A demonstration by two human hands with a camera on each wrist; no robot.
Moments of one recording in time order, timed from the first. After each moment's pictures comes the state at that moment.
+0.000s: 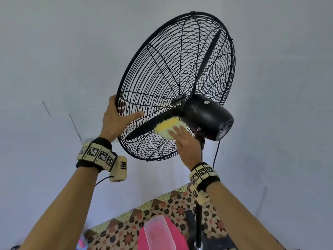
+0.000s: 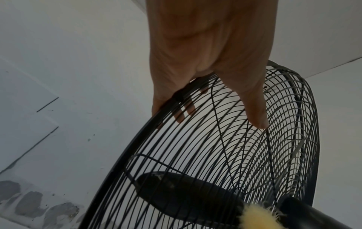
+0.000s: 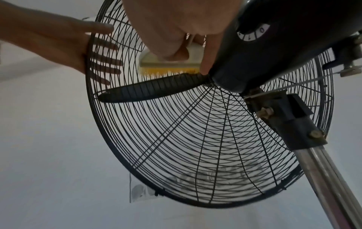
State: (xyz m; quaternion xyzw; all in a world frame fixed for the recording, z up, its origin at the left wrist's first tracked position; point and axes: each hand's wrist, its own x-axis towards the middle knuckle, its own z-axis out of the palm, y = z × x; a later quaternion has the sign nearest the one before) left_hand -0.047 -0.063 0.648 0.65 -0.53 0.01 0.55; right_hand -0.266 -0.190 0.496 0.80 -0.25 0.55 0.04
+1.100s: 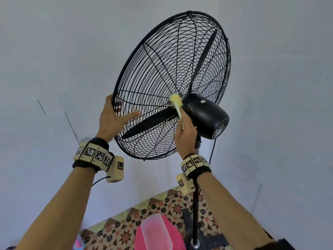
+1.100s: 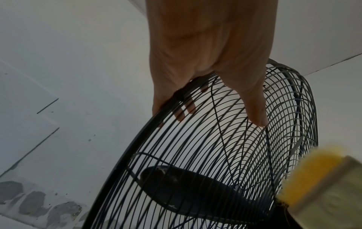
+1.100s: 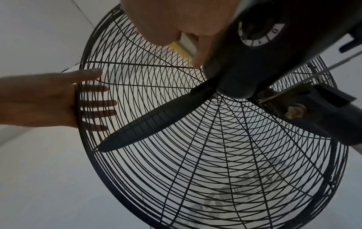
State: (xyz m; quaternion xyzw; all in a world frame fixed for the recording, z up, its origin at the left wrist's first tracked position) left_hand -0.049 -0.061 0.644 0.65 -0.52 0.00 0.55; right_hand -0.255 -0.183 0.537 0.66 -0.26 0.70 -0.10
